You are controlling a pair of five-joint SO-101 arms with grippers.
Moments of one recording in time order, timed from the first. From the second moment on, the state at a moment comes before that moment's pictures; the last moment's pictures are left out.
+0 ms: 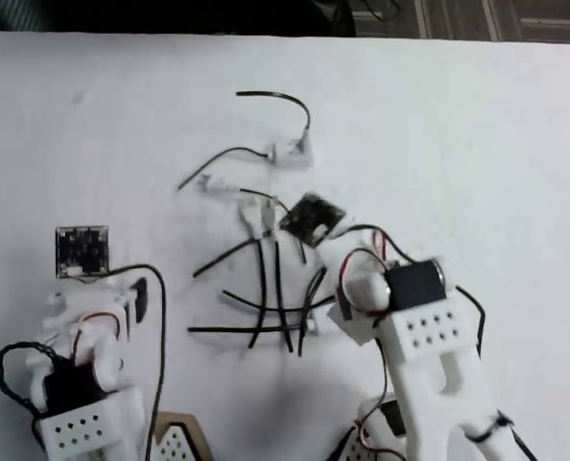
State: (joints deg) left arm -22.7 -92.2 85.5 62.4 -14.4; right arm -18.0 -47.3 43.1 88.8 30.5
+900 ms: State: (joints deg) left arm 1.8 -66.3 53.3 73.4 -18.3; right arm 10.4 -49.4 49.5 76.5 22.2
